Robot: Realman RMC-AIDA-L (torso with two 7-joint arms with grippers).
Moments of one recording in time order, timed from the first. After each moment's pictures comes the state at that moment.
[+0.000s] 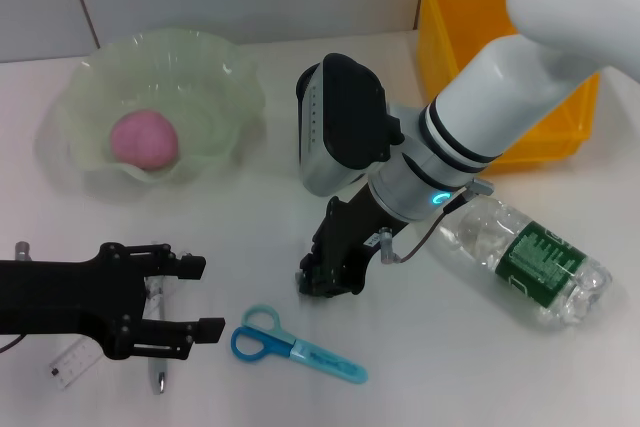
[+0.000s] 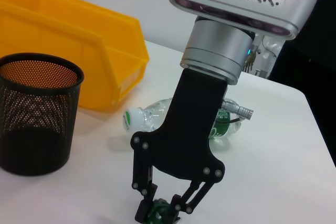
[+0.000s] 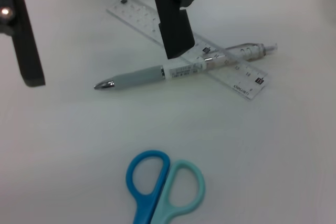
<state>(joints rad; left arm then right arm) -0.43 -2.06 0.89 0.88 2.05 1.74 -1.49 0.92 2.09 -1.62 -0.71 -2.20 -1.20 1.94</state>
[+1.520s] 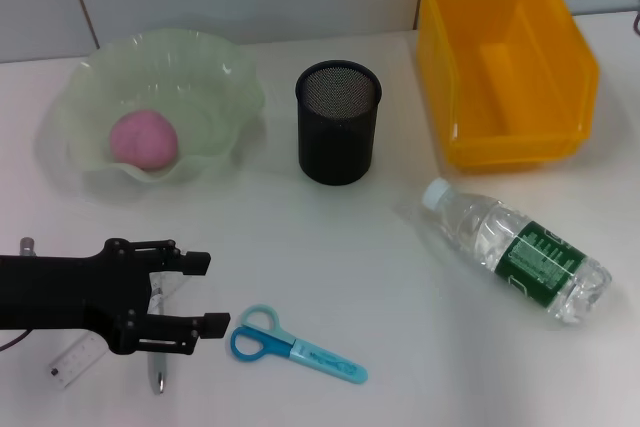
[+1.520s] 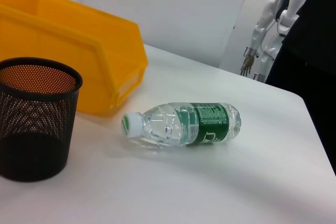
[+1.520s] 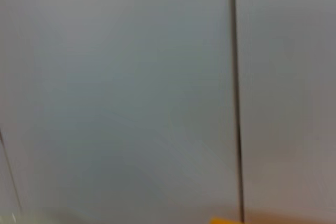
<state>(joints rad) -0.44 -2.06 0.89 0.88 2.04 1.74 -1.50 0.49 2.08 -0.76 -1.10 -1.93 -1.04 1.84</state>
